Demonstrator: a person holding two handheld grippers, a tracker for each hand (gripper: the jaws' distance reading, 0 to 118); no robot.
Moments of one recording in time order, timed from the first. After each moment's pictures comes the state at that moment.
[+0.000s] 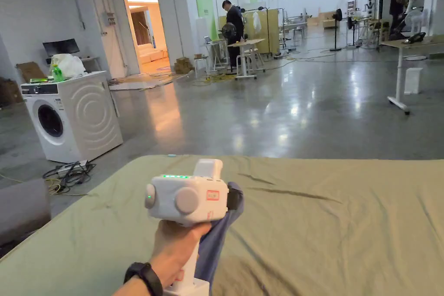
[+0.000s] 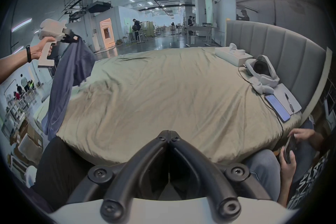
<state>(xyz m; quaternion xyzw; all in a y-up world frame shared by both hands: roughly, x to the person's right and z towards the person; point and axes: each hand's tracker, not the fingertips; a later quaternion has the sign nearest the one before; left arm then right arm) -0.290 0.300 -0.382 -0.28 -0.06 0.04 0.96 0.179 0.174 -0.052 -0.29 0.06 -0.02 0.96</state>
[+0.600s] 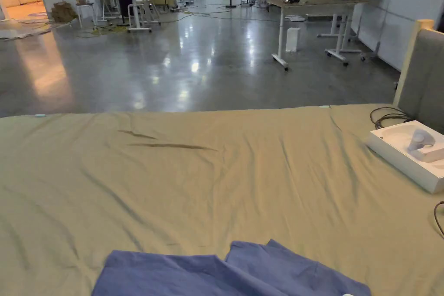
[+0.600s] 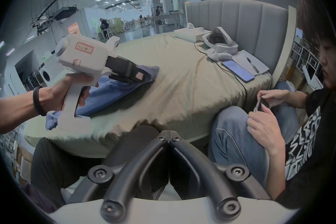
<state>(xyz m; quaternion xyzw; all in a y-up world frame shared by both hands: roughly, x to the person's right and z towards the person) 0.131 0.085 -0.267 -0.44 -0.43 0.02 0.79 0.263 0.139 0.013 -0.35 -0.06 -0.06 0.93</state>
